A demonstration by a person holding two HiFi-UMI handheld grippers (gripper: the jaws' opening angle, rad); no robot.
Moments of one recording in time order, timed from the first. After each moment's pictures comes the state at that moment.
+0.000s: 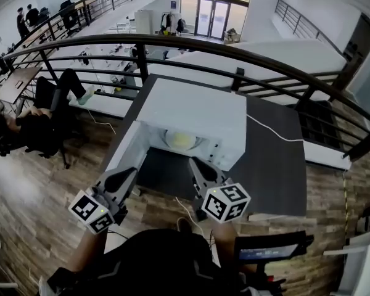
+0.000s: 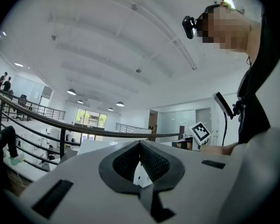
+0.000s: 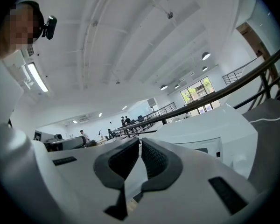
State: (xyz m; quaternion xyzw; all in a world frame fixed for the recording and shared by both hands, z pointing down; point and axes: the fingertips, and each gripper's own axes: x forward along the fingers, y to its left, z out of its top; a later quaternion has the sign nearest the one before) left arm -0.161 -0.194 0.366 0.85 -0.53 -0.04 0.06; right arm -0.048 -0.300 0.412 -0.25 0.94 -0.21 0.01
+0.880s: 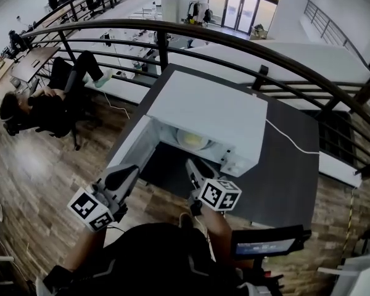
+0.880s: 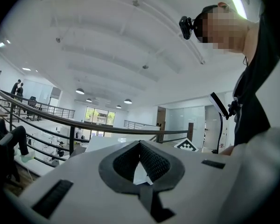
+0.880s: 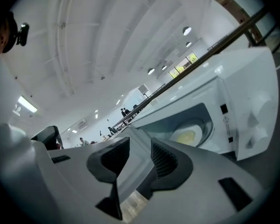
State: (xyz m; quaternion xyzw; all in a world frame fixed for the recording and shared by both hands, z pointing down) left arm -0.177 -0.223 0.376 0.81 -0.58 -0.03 0.07; right arm -0.087 -0.363 0.526 -0.24 0.90 -0.36 -0.03
